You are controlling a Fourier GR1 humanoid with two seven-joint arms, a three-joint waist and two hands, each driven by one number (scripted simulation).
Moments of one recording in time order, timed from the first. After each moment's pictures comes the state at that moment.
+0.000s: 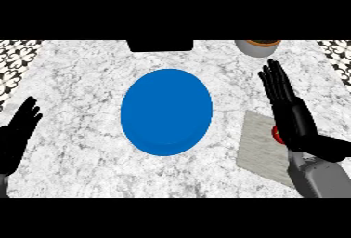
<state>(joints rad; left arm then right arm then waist) -0.01 0.61 -0.08 -1.46 0.38 0.21 0.13 -0.26 -0.36 0.26 -1.56 -0.31 -0.19 -0.24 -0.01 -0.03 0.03</state>
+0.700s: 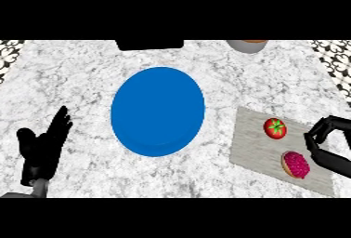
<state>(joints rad) 0.00 0.46 -0.19 -1.48 0.29 0.34 0.16 0.02 -0.69 0.11 -1.56 -0.17 -0.05 -0.37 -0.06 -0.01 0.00</state>
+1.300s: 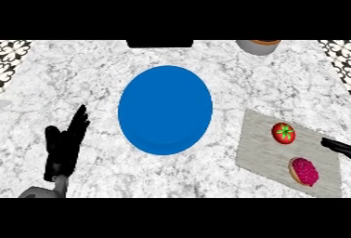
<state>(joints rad) -0.04 0.38 -0.25 -1.45 0.23 0.36 0.16 0.16 -0.74 0.07 -1.33 -0.12 0.19 -0.82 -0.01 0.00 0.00</state>
